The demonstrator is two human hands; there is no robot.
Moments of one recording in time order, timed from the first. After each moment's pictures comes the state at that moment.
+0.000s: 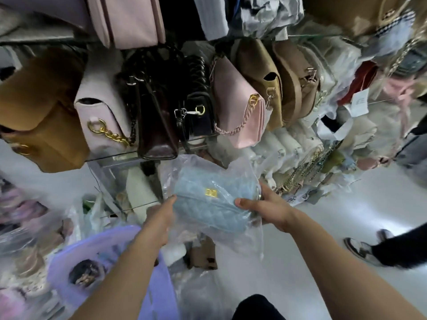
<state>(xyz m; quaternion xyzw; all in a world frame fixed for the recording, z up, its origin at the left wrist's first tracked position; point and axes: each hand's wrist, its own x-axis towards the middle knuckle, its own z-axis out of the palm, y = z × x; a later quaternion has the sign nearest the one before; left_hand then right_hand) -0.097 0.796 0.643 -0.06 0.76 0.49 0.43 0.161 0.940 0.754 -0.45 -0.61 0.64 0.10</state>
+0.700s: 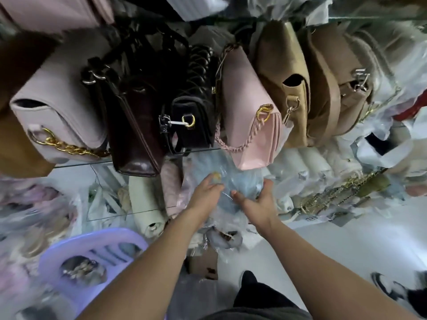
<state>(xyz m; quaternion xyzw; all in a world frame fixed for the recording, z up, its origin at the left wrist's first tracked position) -0.030 0.946 0.710 0.14 0.74 0.50 0.43 0.093 1.031 0.680 -0.46 -0.59 0.61 0.26</state>
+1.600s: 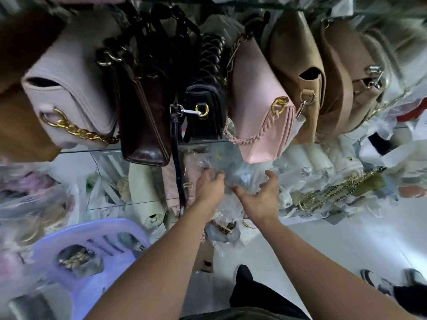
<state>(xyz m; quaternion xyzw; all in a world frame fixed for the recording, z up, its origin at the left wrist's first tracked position) -0.032 0.957 0.693 0.10 0.77 0.51 0.36 0.085 1.015 0.685 -0.56 -0.69 0.40 0.22</state>
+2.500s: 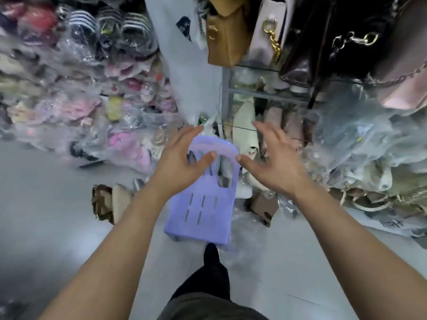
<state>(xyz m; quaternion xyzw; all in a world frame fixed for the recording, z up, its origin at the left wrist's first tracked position) -0.020 0.544 0.766 0.25 0.89 0.37 0.05 0.076 0.769 0.766 -0.12 -0.94 0.32 0.09</state>
